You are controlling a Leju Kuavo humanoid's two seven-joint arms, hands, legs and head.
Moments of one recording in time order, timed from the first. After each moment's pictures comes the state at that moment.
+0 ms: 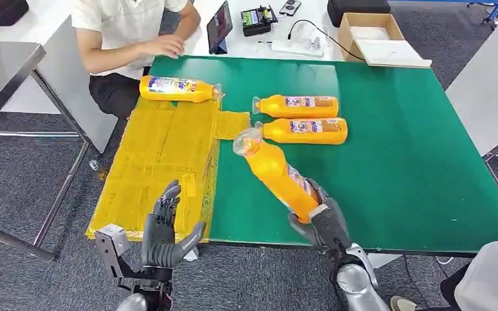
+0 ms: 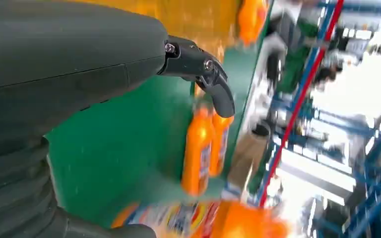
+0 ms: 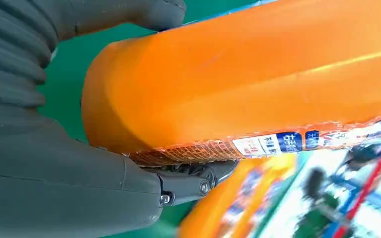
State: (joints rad) left arm 0.11 -0.13 -0.49 -1.54 0.15 0.23 -0.36; right arm -0.15 0.02 0.29 -1.18 0.44 -0.04 -0.41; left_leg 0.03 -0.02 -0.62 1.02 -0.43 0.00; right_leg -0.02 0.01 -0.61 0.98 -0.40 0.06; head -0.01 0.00
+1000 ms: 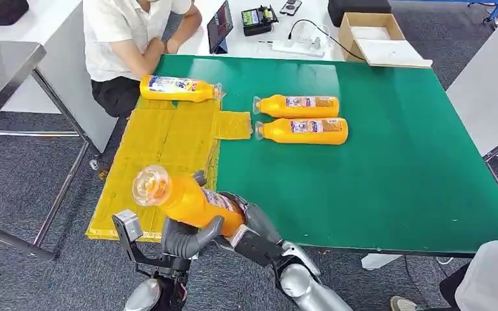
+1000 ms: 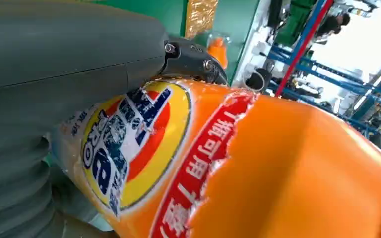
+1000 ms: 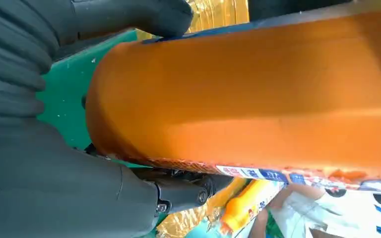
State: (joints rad) left arm 0.01 -0.15 -0.54 -1.46 0.29 0.14 -0.39; right arm -0.28 0.09 0.72 -1.05 0.43 -0.01 -0.45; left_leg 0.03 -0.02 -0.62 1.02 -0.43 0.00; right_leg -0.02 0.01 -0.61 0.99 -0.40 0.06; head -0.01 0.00
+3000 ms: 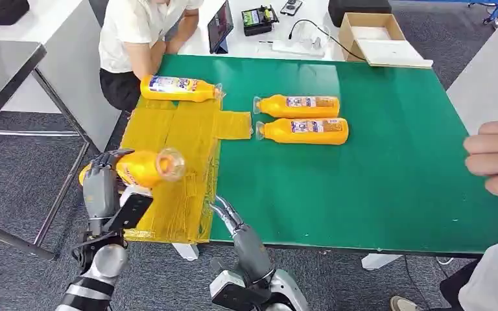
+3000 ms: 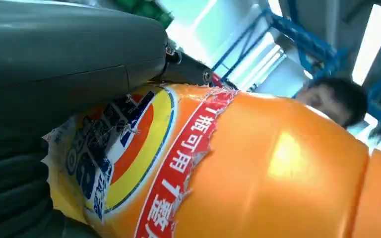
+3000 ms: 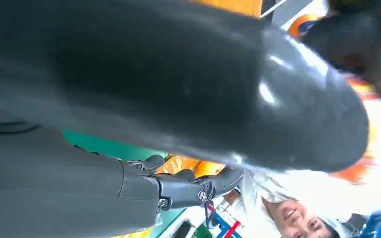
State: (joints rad) left arm -0.14 -0.05 -0.15 -1.33 -0.96 0.55 -0.18; right arm -0.09 0.12 0.77 -1.24 0.62 -0.30 -0.48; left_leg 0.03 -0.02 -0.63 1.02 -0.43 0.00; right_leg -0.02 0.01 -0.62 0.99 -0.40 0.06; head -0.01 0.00
